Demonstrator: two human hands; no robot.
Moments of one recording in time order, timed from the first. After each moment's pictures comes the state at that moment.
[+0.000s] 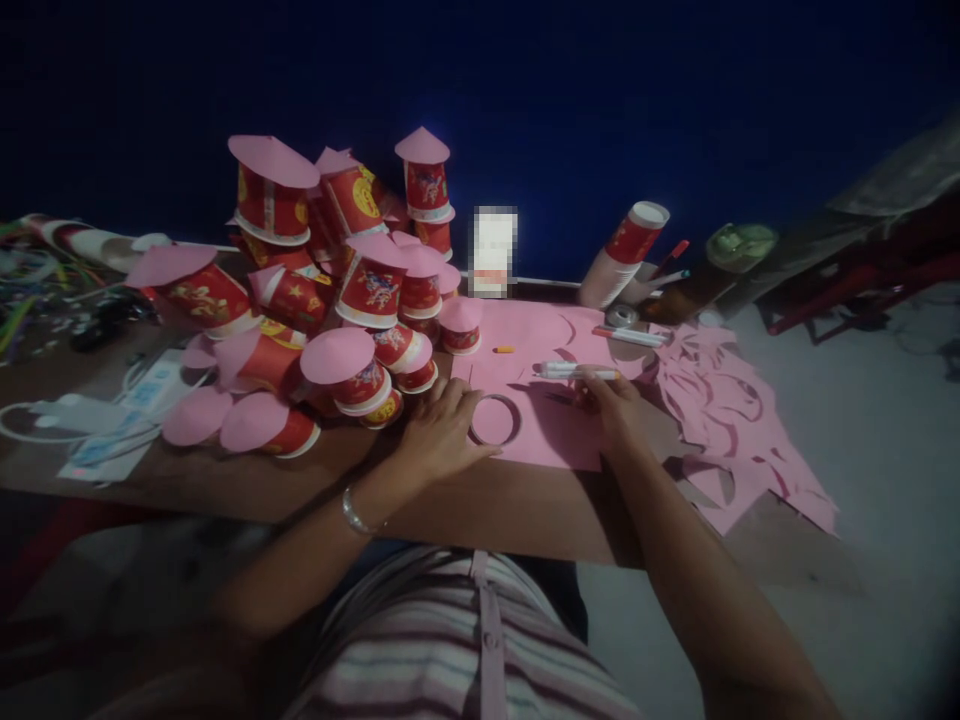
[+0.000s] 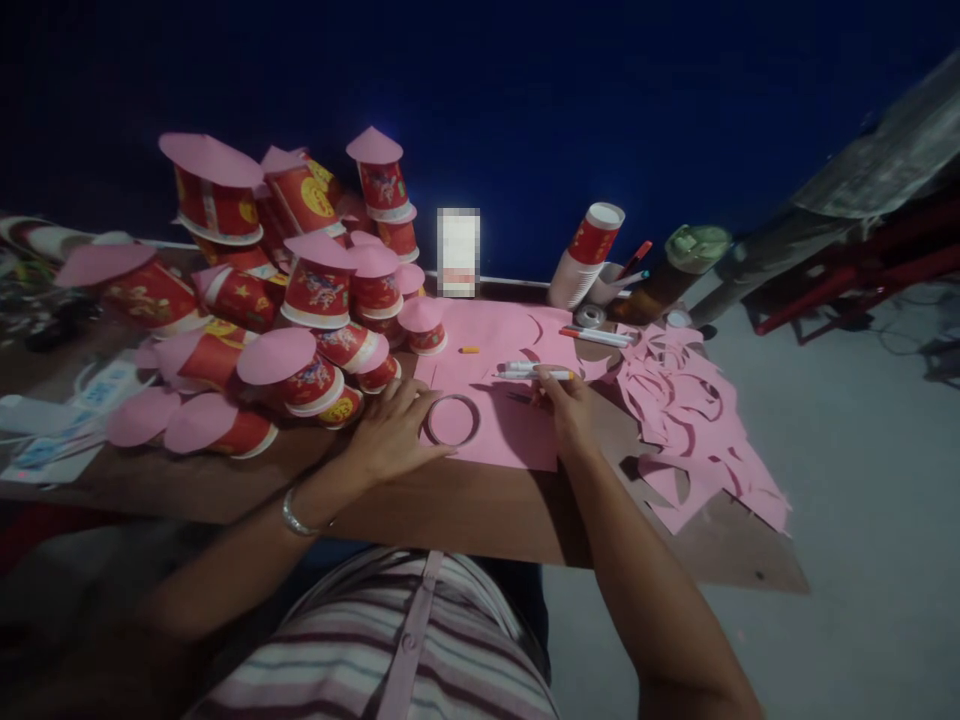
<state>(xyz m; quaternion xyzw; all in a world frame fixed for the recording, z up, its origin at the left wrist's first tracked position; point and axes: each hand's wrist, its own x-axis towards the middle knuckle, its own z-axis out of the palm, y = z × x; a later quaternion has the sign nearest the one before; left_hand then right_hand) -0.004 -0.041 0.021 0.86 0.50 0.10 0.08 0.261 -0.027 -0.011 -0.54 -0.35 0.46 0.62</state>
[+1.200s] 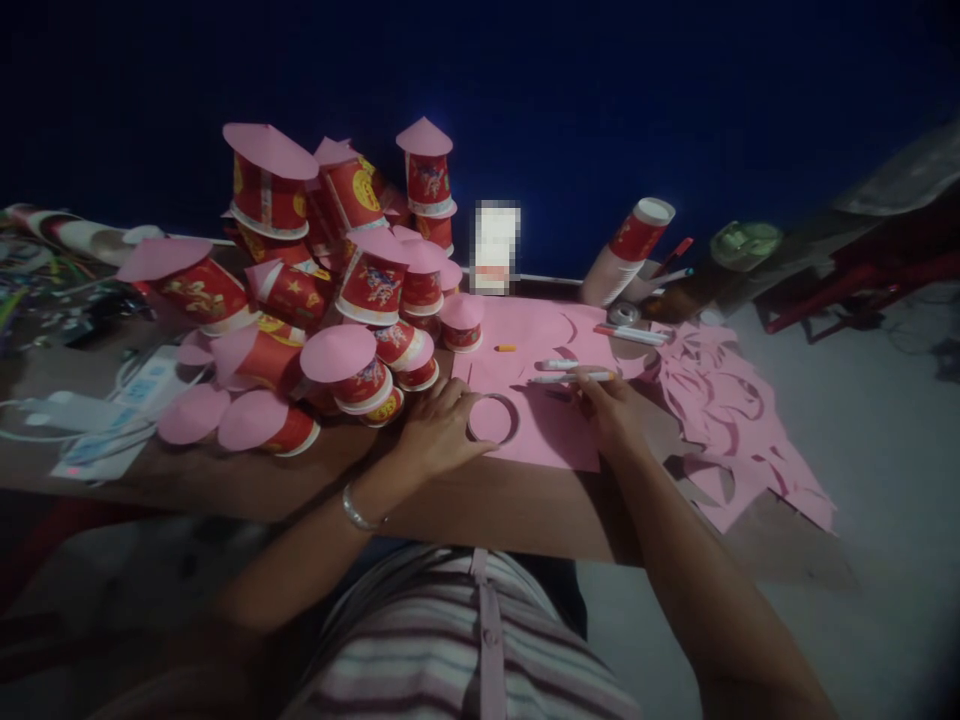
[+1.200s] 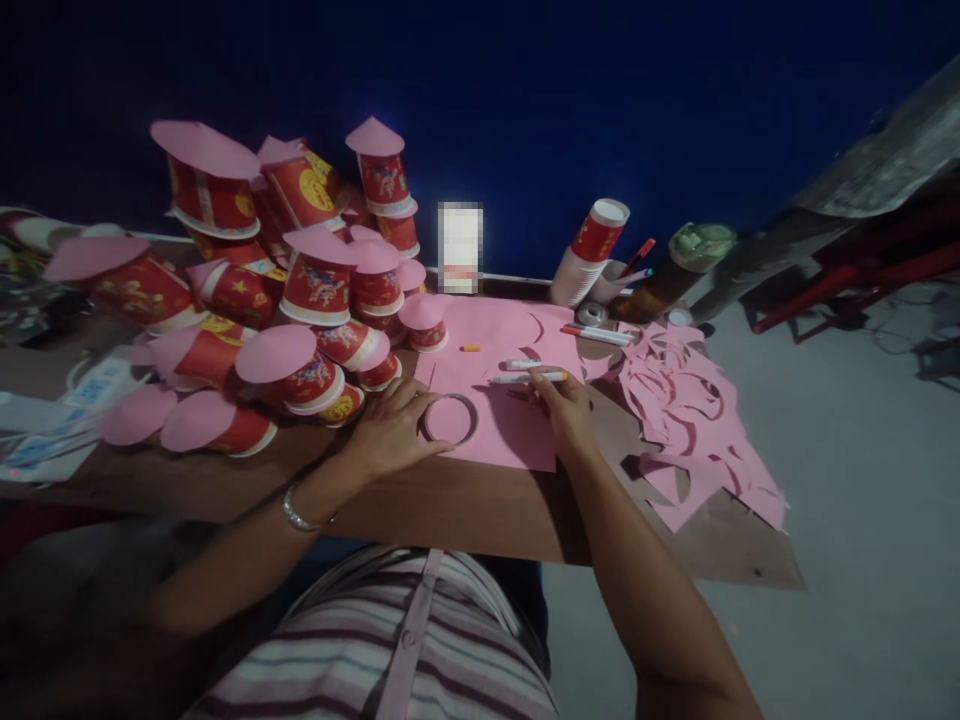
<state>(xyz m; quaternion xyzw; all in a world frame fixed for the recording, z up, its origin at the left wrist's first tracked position) -0.012 -0.034 0.008 0.86 0.48 0.13 0.10 0.256 -0.030 -0.013 -0.54 -0.36 0.47 0.60</state>
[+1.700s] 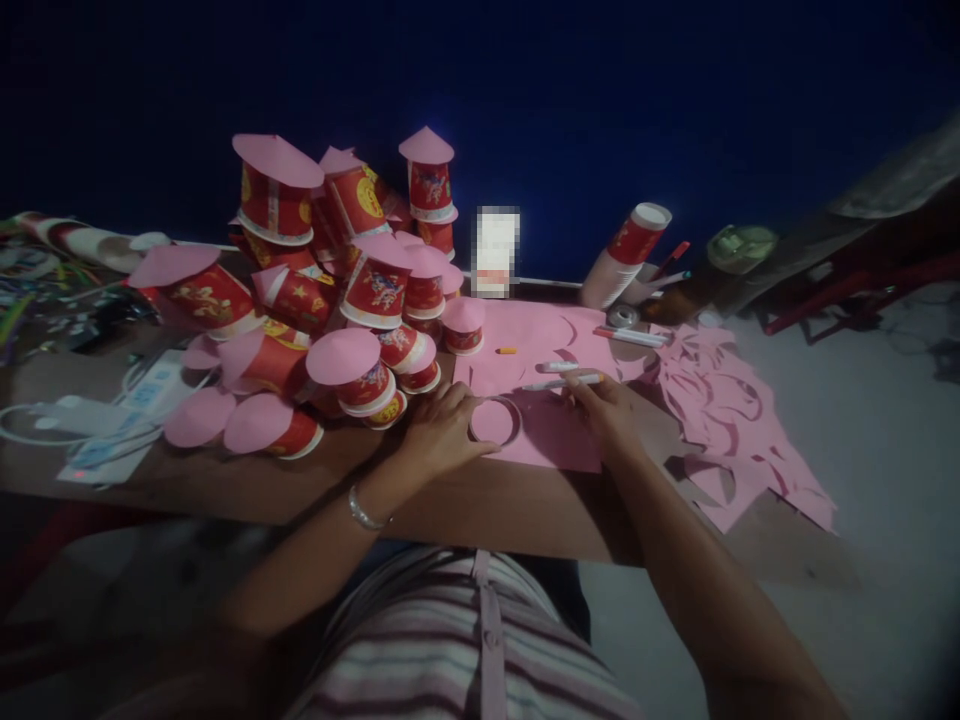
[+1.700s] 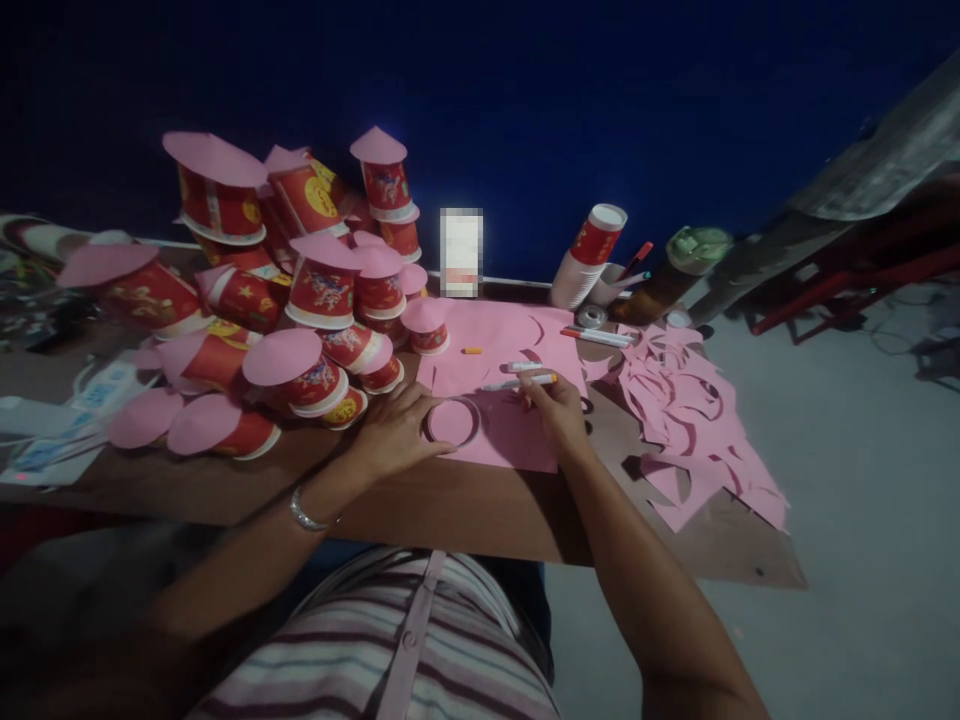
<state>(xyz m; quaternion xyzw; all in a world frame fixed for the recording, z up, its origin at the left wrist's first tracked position) -0.011 -0.032 0.009 0.85 0.49 0.11 0.14 0.244 -0.031 -0.003 -0.54 -0.42 0.46 0.56</state>
